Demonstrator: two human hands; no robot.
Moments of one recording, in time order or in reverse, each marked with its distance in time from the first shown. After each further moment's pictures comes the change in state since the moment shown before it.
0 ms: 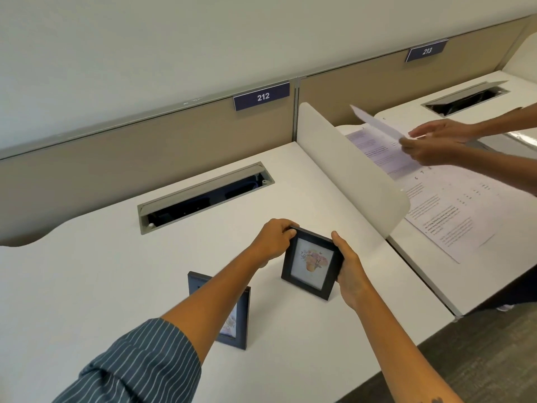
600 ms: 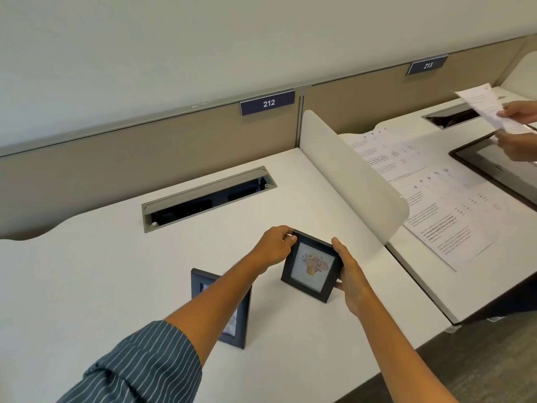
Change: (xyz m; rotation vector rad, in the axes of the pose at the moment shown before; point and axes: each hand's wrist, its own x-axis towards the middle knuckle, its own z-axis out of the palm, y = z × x) left_hand -0.017 -0.003 0.002 0.046 0.020 -0.008; right_hand -0.014 -0.002 -0.001 -0.132 0.047 0.001
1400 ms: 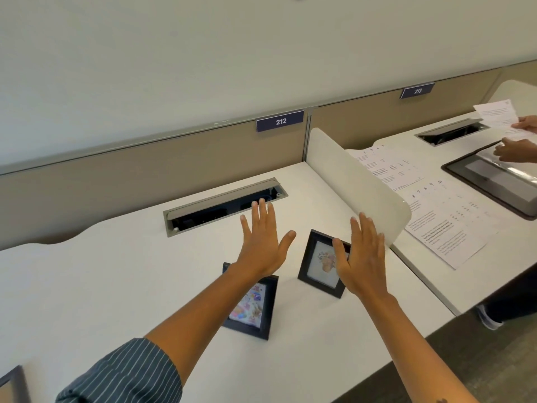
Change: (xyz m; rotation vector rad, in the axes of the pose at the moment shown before) left_hand -0.076 -0.025 -0.060 0.660 0.331 0.271; right_hand -0.049 -0.009 0.023 -1.005 0.458 -0.828
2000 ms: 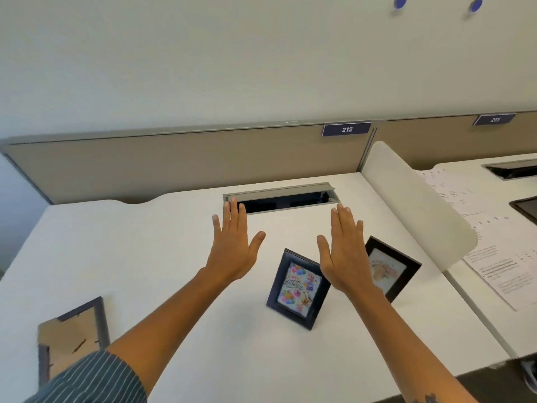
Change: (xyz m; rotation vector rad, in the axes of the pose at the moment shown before) left_hand -0.122 -0.153 -0.077 0.118 0.142 -0.273; right_hand -0.021 -0.155 0.043 0.012 -0.101 -0.391
